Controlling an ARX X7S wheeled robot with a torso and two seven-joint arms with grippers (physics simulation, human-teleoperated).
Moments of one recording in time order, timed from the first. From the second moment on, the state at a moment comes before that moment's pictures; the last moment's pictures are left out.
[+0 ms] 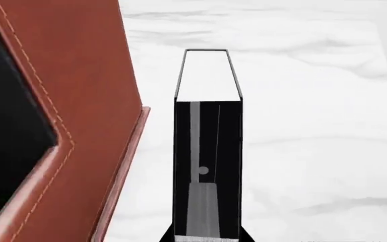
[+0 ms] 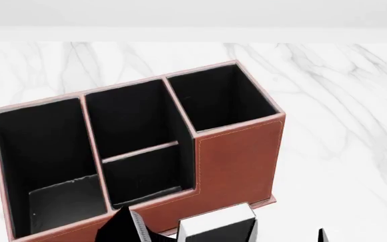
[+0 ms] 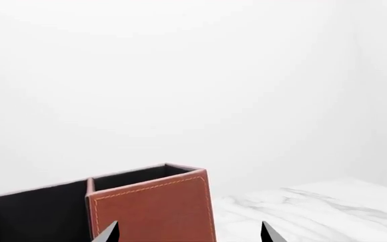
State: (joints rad) left arm -0.92 -0.30 1.55 -0.74 -1.00 0.25 0.40; right arm 0.00 0.30 -0.38 0.12 0.25 -0.66 0.41
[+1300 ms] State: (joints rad) left arm -1.03 -0.69 1.45 -0.22 -1.19 0.13 0.30; right arm 0.02 0.30 -0.42 0.13 0.25 -0.63 0.40
